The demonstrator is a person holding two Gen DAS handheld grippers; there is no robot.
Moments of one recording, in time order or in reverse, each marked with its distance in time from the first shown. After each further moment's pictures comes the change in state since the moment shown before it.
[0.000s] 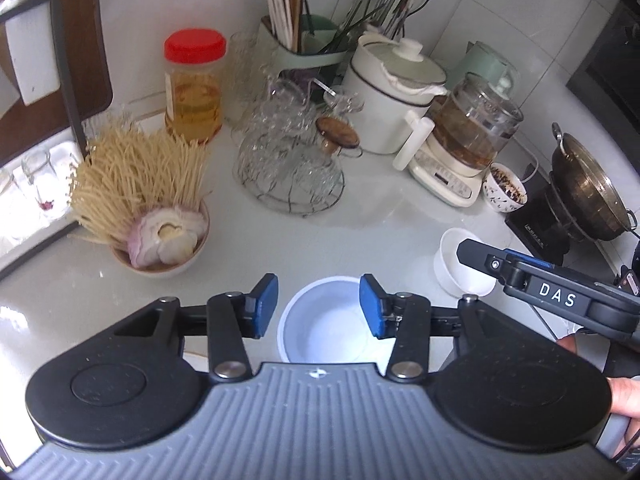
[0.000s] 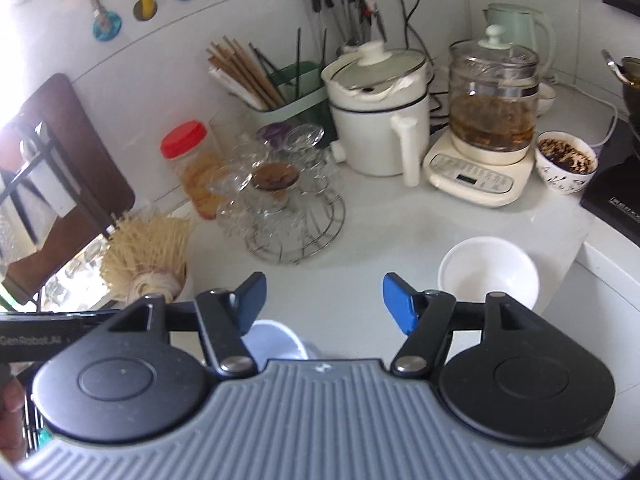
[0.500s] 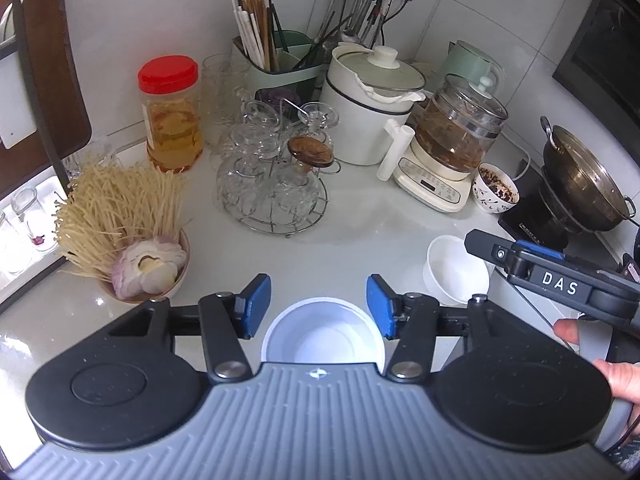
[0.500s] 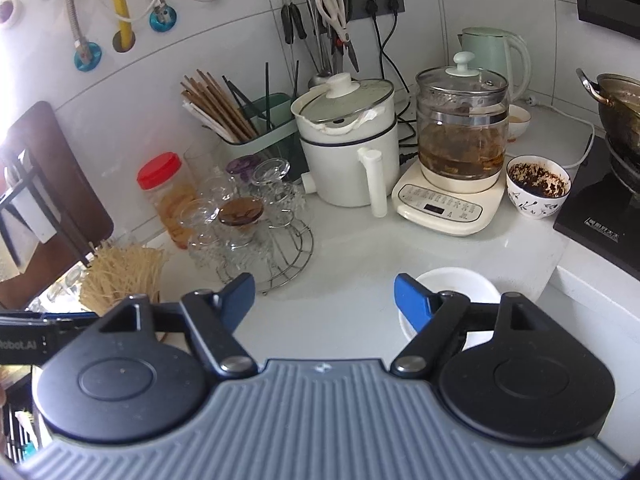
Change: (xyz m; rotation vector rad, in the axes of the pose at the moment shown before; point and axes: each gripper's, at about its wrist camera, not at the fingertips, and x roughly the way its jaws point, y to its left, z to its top) left arm 0.003 -0.028 0.010 0.067 -0.027 0.004; right arm -0.009 -0.027 0.009 0.002 -0.082 -0.043
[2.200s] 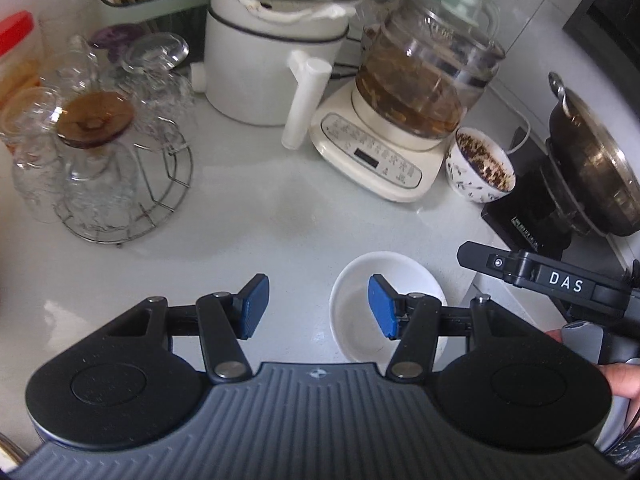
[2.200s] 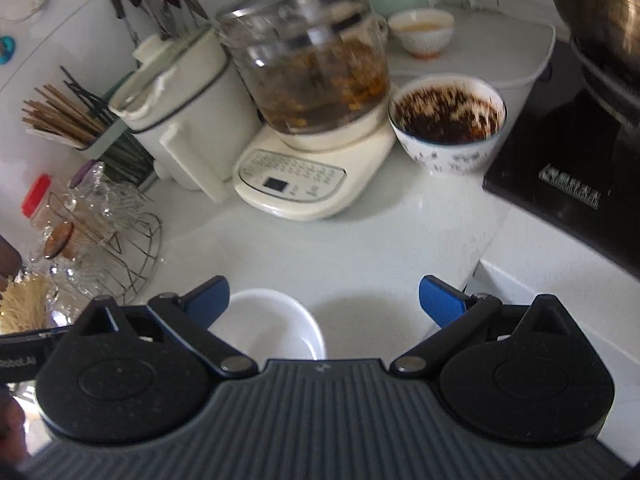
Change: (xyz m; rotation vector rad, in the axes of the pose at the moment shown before) left arm 0.200 -0.136 0.042 -0.015 0.157 -0.049; right arm 0.113 -0.205 0.023 0.196 0.224 -0.013
